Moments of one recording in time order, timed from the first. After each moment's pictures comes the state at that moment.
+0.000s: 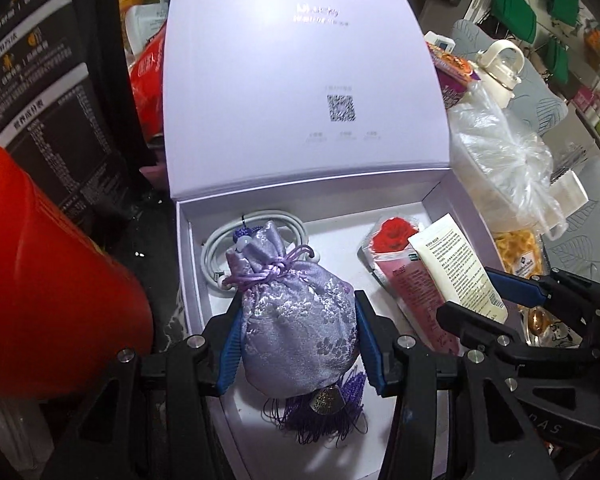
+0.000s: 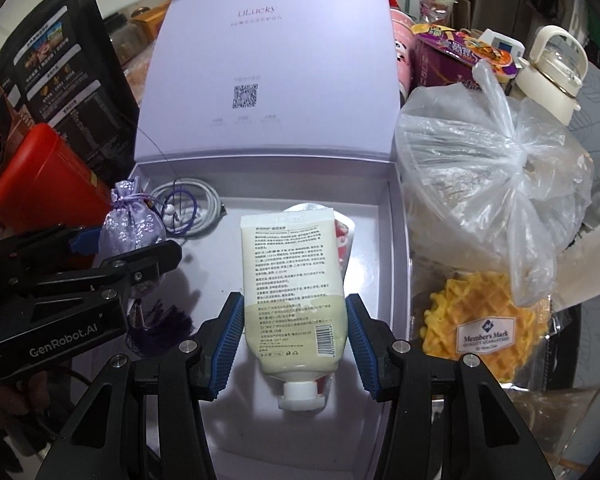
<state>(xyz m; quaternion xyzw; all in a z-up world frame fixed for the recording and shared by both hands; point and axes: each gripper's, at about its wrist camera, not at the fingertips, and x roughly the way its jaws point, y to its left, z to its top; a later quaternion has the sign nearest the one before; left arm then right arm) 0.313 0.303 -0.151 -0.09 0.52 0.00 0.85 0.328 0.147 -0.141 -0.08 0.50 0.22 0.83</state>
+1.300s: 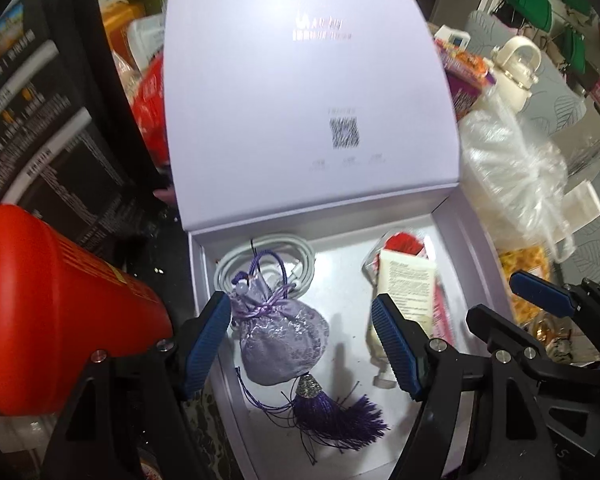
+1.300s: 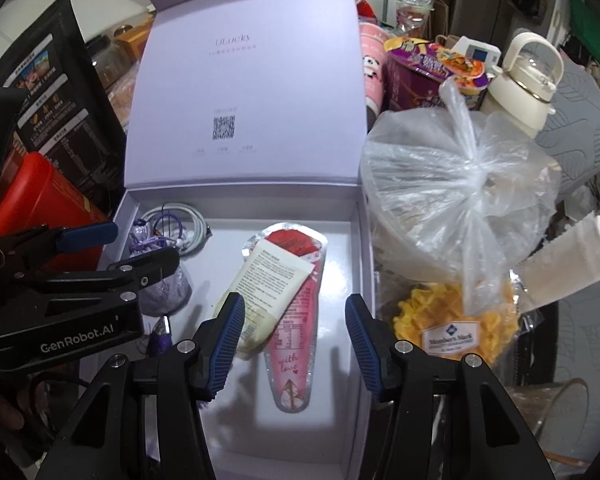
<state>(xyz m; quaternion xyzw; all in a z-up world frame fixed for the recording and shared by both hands) 0.353 0.282 -0.146 -0.06 0.55 0.03 0.83 0.338 0.132 -0.112 -0.07 0.49 0.19 0.85</state>
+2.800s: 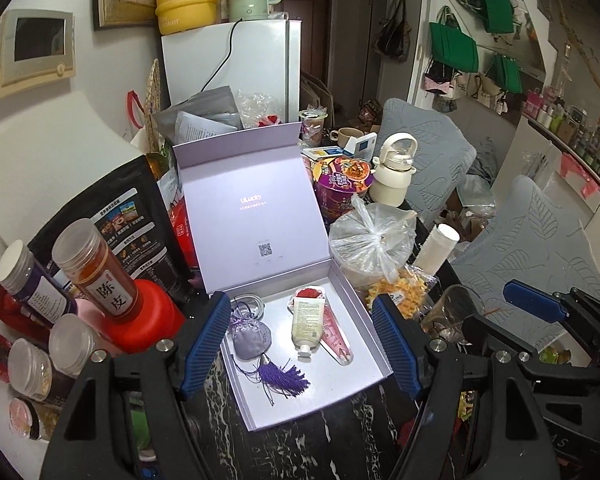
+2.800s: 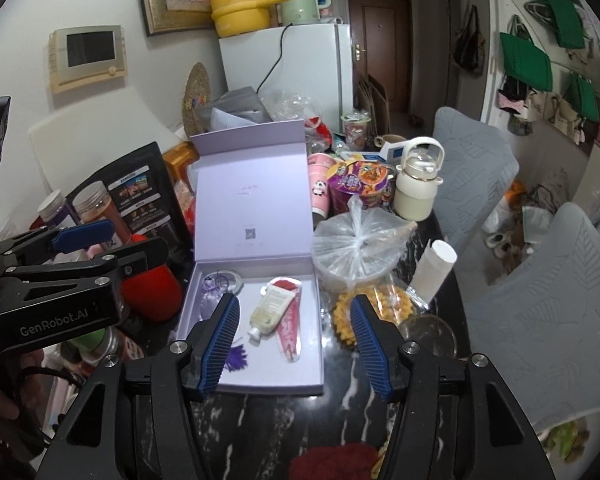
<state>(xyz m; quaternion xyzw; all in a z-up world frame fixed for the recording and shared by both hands) 0.215 0.233 0.060 -0.02 0.39 0.00 0.92 0.166 0.069 0.047 -0.02 0.35 0.16 0.92</state>
